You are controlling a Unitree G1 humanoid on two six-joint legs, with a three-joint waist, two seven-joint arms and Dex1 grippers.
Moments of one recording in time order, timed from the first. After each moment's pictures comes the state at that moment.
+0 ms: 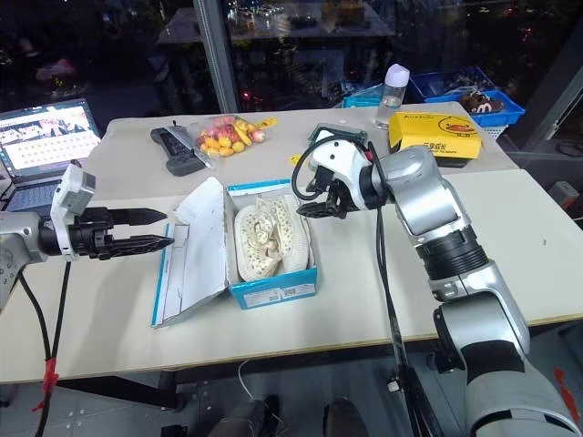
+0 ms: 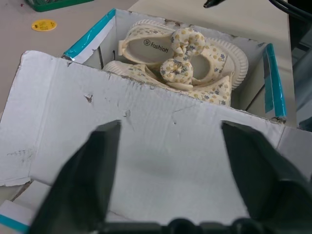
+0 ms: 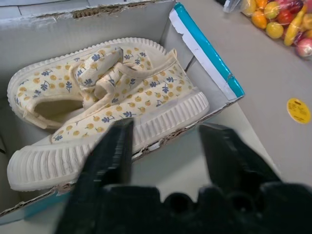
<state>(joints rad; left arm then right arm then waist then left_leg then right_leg) -0.53 1.03 0.10 0.18 -0.60 0.50 -1.28 -1.10 -0.56 0.31 0.26 0.05 0.53 1.13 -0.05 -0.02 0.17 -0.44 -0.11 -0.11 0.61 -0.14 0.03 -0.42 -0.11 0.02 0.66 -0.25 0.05</state>
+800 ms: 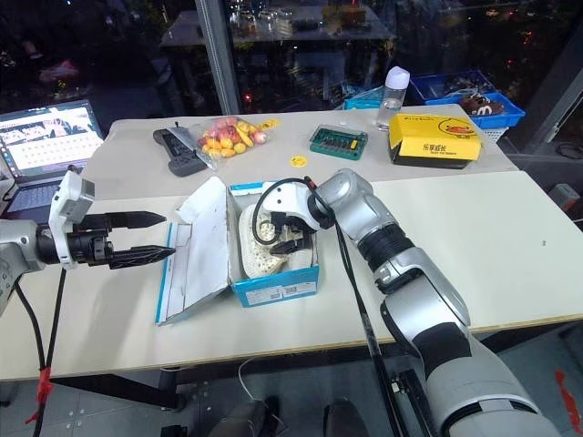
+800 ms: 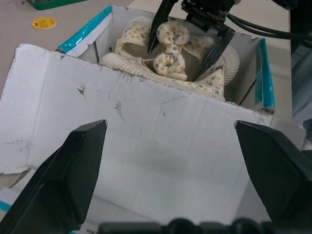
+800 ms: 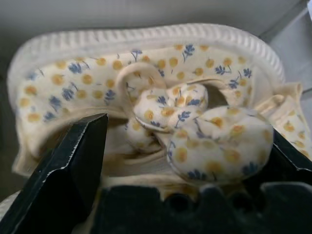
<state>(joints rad) -0.43 1.00 0.19 0.05 -0.60 0.56 -1.25 -1.23 -0.31 0.50 0.78 -0.15 0.10 1.17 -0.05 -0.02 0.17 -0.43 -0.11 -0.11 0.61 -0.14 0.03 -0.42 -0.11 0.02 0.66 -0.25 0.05</state>
